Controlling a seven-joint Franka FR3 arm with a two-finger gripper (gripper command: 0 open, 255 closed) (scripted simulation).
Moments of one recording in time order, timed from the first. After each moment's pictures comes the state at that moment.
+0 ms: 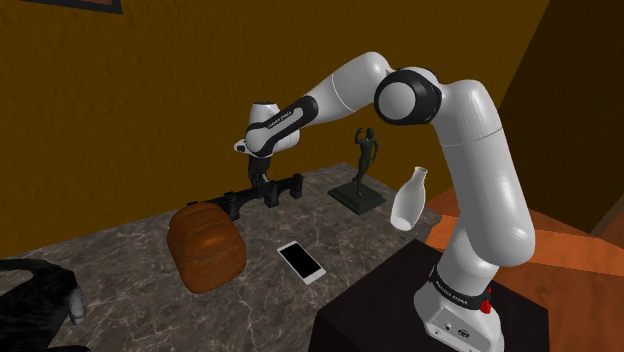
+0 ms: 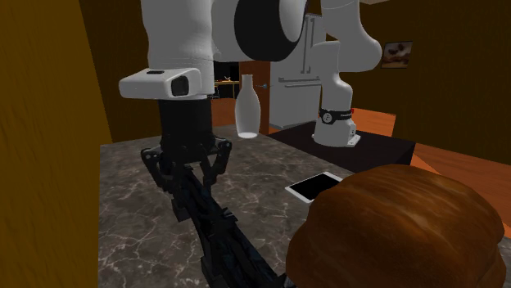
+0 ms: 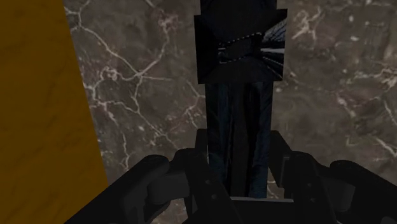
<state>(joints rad) 0.20 0.62 -0.07 -1.68 0.10 2.33 -1.26</state>
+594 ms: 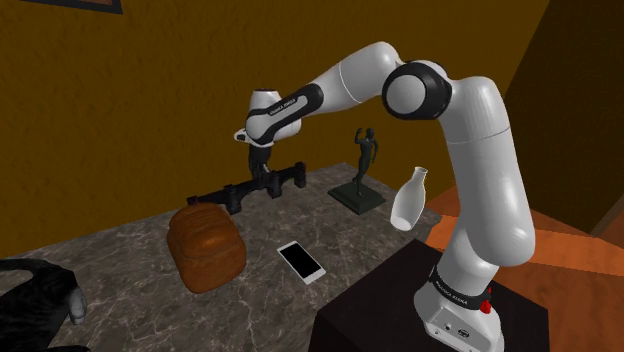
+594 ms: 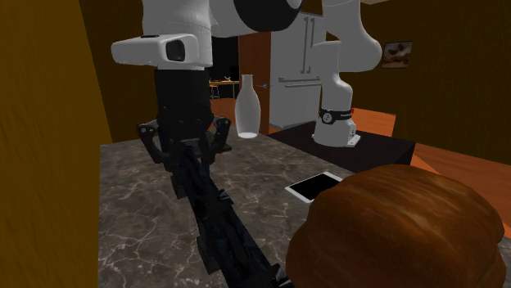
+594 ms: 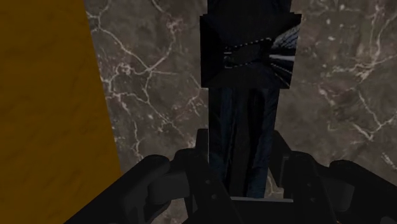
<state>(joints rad) 0.20 0.56 -0.08 -1.66 0.09 2.26 -1.25</state>
